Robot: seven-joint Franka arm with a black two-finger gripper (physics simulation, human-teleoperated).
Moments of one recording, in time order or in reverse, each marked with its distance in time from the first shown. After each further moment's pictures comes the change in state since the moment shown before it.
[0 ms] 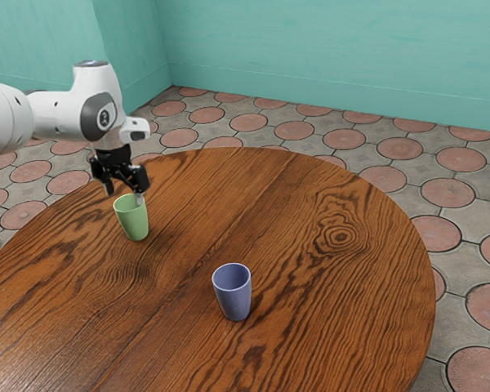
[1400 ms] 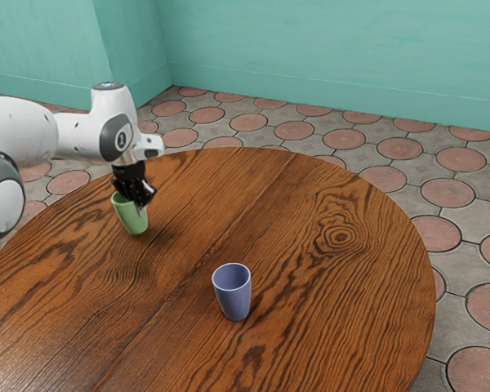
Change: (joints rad) arm -0.002 0.123 -0.008 0.043 -0.019 0.113 0.065
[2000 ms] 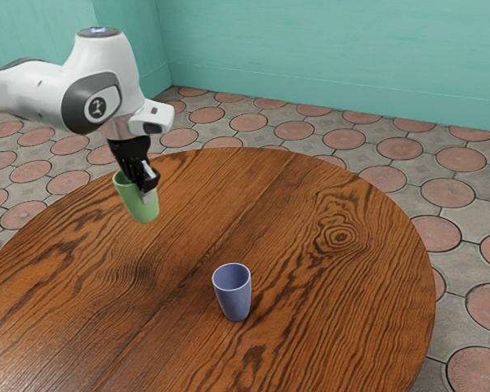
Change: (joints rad) arm -0.129 -0.605 -0.153 -0.402 0.142 -0.149 -0.028
